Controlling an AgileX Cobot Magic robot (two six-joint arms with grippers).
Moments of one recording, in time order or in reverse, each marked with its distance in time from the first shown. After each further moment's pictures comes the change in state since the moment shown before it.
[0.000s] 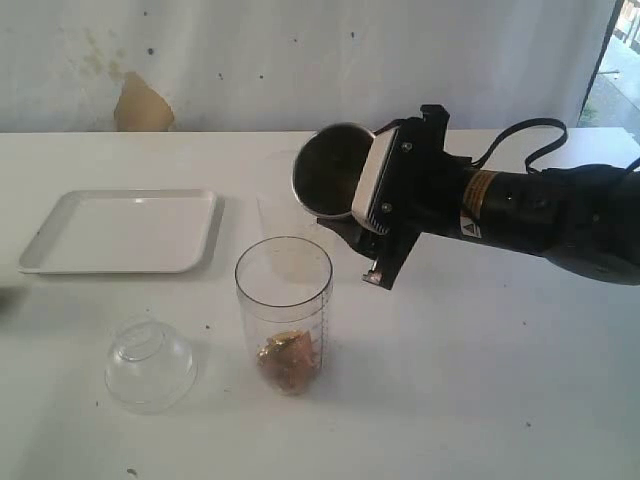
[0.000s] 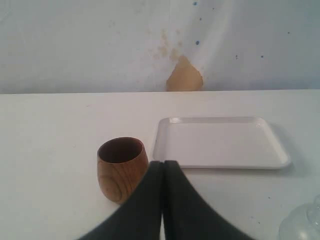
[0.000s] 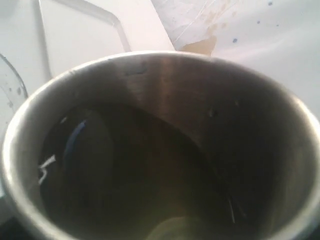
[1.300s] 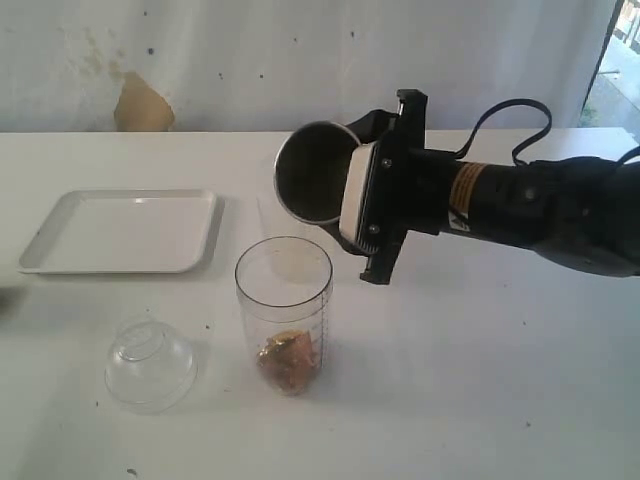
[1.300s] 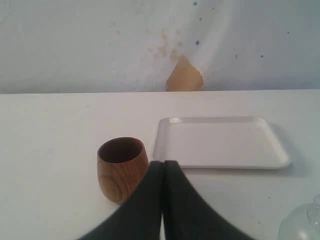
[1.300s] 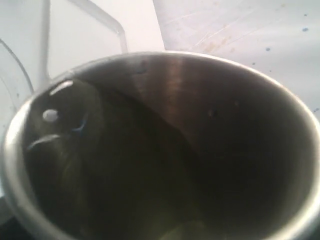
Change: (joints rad) left arm 0.000 0.000 0.000 0.000 0.000 0.000; right arm 0.029 0.000 -0.029 -0.012 -0.009 -0.197
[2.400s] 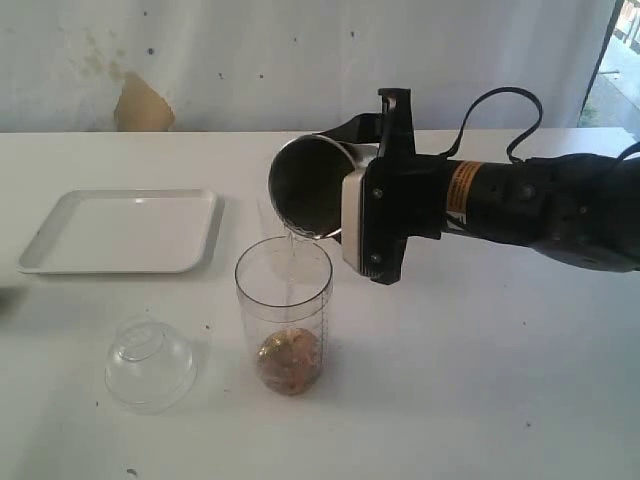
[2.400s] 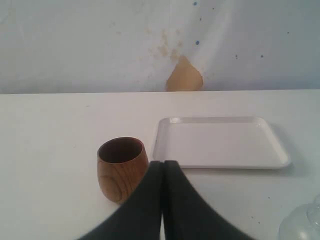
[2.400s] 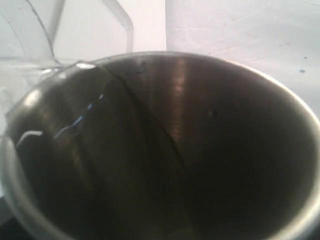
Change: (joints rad) left arm 0.000 0.000 0.000 0.000 0.000 0.000; right arm 0.004 0.000 -0.010 -0.043 0.003 -0.207
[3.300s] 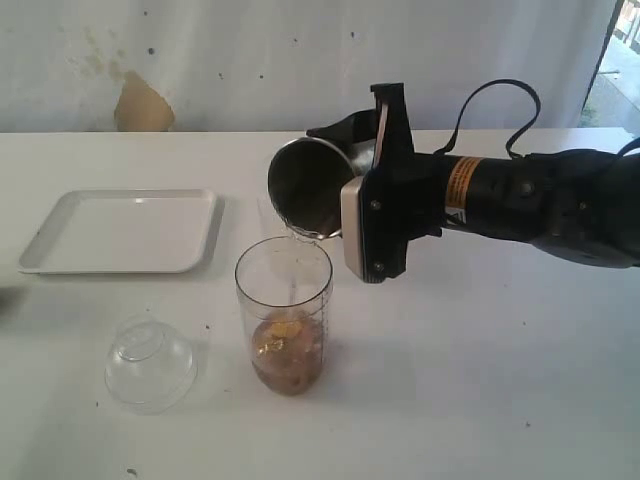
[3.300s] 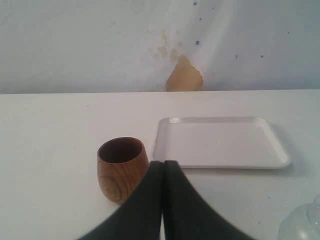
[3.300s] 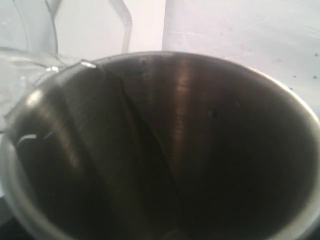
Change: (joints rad) left arm 0.000 0.000 0.000 0.000 0.000 0.000; right arm 0.000 0.000 -0.011 -0.001 0.002 -0.131
